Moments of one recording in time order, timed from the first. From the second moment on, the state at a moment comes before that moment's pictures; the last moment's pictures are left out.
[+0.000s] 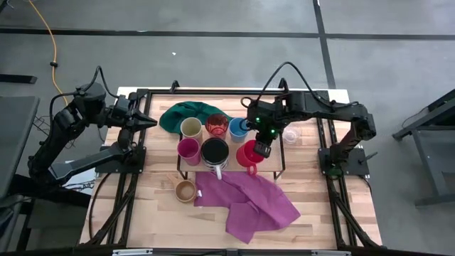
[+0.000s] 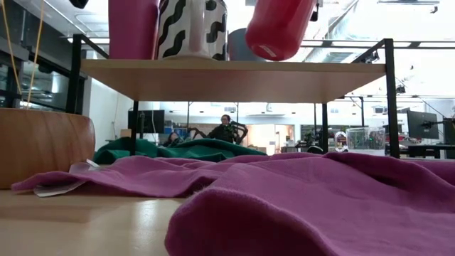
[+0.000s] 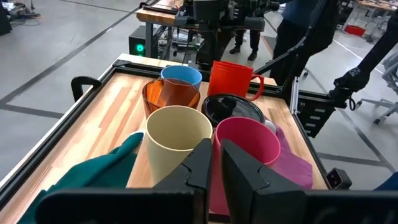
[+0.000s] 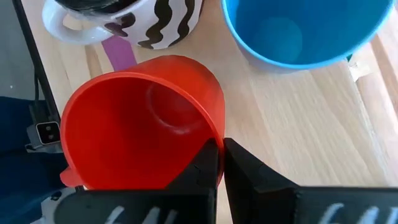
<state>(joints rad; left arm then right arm) 0.84 0.54 1.04 -0.89 0.68 0.10 -0.05 1.68 1.85 -1.37 -0.14 0.32</state>
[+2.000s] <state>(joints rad) 0.84 0.54 1.04 -0.89 0.72 0.13 -0.07 1.76 1.93 -1.36 -0.12 0.30</state>
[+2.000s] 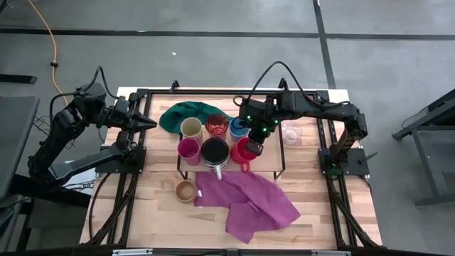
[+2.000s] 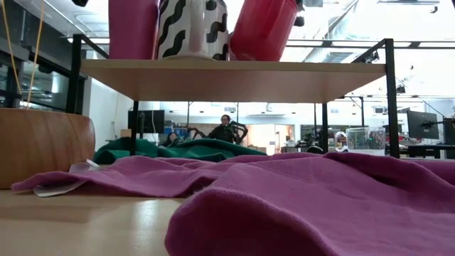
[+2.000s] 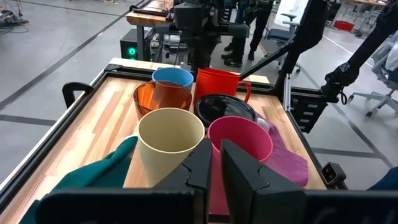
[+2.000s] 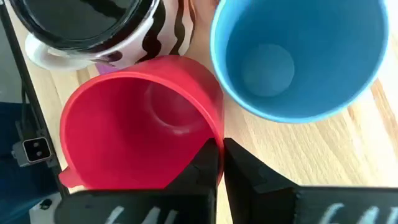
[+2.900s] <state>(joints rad) 0.84 0.54 1.04 -0.89 0.72 0.14 -0.07 1.78 1.94 -1.40 -0.17 0.29</state>
